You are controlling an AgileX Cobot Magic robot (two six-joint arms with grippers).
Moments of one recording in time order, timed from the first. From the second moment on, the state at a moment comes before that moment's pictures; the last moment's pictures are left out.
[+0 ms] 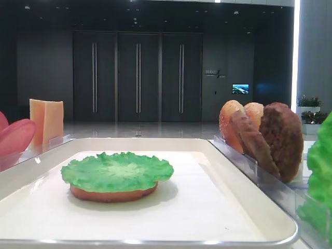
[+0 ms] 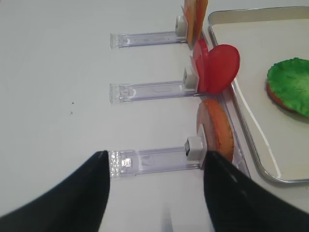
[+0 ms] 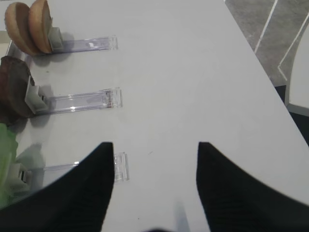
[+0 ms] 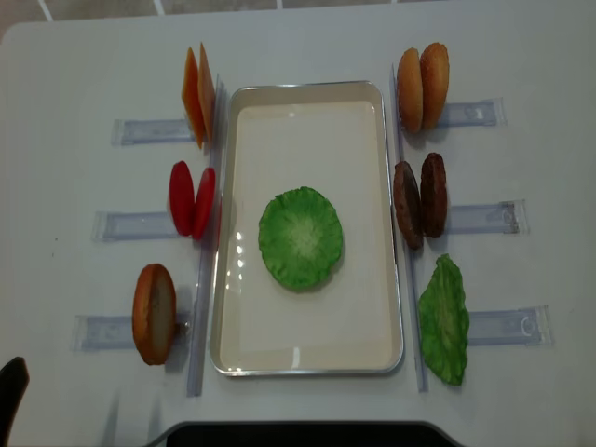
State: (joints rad) left arm -0.05 -0.02 -0.48 0.03 1.11 0.01; right arm -0.15 -0.01 -0.51 0.07 1.14 -0.08
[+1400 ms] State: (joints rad) left arm -0.05 0.64 -0.59 0.16 1.01 -0.21; right arm -0.15 -0.01 -0.51 0.07 1.14 -0.08
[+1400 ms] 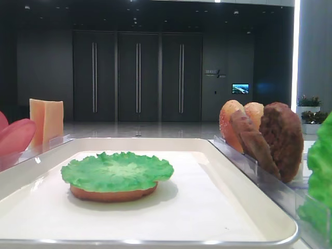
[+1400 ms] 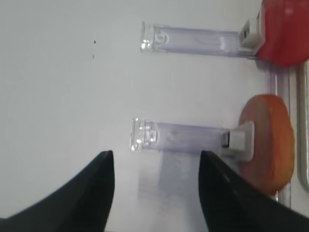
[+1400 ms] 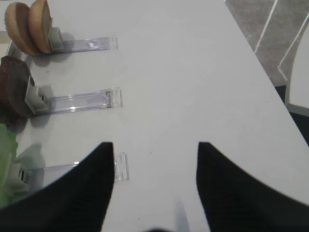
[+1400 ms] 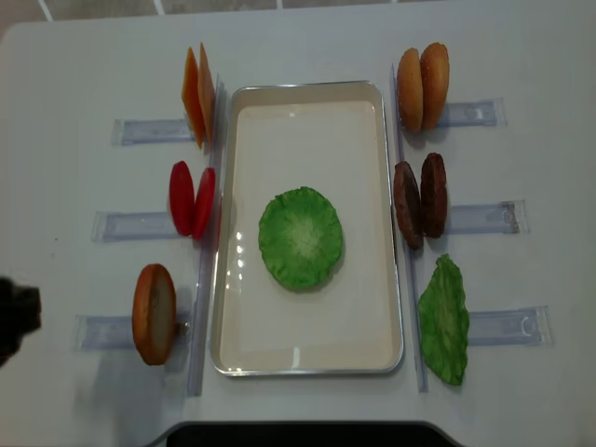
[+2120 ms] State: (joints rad) left arm -0.05 1.53 -1.20 0.02 0.92 -0.17; right arm -0.15 -0.01 -0.51 0.07 1.14 -0.08
